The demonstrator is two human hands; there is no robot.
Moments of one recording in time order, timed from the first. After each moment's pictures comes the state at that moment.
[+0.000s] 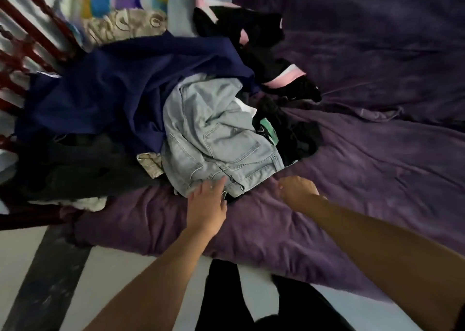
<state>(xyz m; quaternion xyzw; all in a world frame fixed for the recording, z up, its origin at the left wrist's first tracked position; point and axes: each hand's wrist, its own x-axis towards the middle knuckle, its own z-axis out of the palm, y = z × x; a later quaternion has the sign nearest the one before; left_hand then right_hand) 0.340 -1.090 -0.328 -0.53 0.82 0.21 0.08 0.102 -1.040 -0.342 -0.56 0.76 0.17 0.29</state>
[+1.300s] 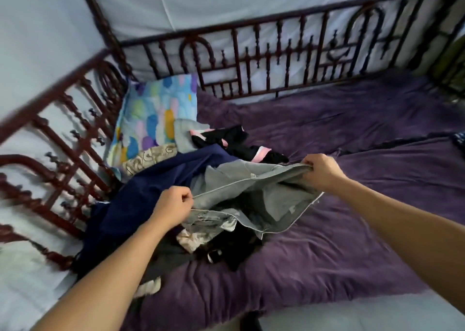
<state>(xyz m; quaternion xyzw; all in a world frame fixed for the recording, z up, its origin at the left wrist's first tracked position) 0.448 -1.195 -0.119 -0.42 0.87 0.25 -0.07 0.145 -0.988 -0.115 -0.37 0.88 -0.27 0.13</state>
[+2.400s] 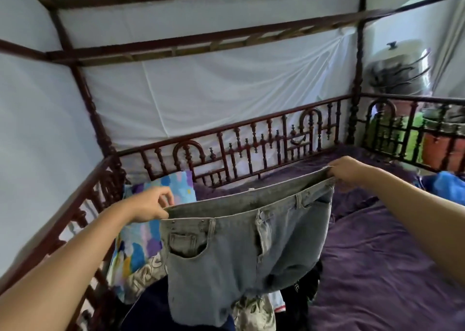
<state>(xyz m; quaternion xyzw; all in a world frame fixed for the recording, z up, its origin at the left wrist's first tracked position) 0.483 -1.418 0.116 -0.22 0.95 0.22 0.03 0.174 -1.052 0.091 -0.19 0.89 -0.39 0.13</state>
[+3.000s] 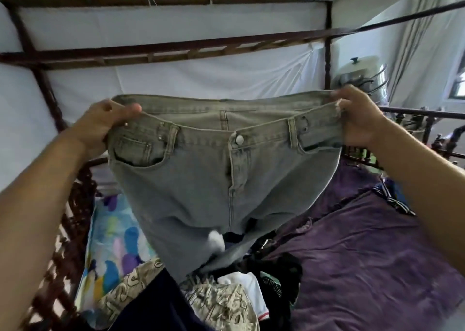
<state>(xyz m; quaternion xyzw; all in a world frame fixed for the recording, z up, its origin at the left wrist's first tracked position) 0.467 -1.422 0.264 -0.02 0.77 0.58 -0.26 0.224 -1.015 0.228 -0.32 0.53 -0.75 0.23</state>
